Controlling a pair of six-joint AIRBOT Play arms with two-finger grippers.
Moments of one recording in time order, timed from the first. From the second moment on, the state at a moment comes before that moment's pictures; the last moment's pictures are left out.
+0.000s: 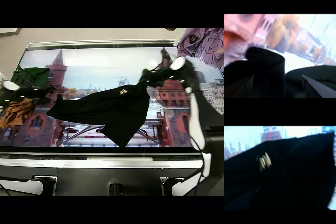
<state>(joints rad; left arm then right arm) 0.27 -1.61 1.36 0.98 -0.96 -1.65 0.01 -1.80 1.84 -1.06 1.20 1.61</state>
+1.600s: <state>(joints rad) 0.59 -1.49 0.96 0.76 -1.06 -1.33 -0.05 -1.42 0.64 -0.41 0.77 1.06</state>
